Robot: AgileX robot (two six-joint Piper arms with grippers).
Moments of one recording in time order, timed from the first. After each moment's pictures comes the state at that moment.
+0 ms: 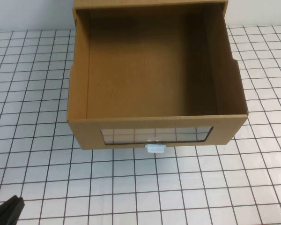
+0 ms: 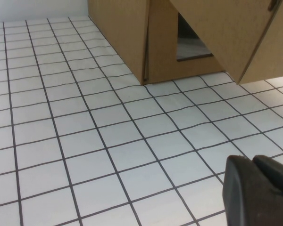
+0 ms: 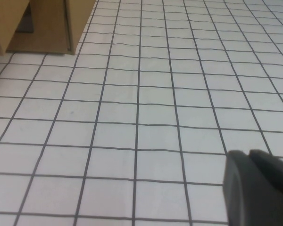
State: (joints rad) right arm 0.02 -0.01 0.02 0.21 0.36 -0.22; left arm -0.34 0.14 0.03 -0.32 0.16 0.30
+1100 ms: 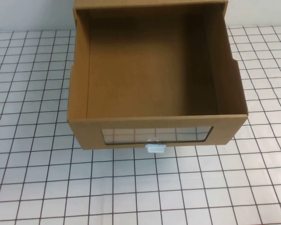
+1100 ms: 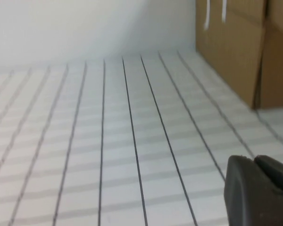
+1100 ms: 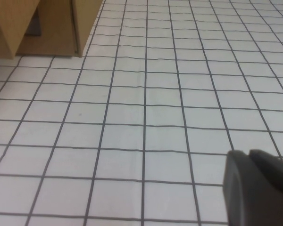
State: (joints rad) right arm 0.03 -0.01 0.02 0.24 0.36 -0.23; left arm -0.07 -0.01 0.03 -0.06 0.18 0.17
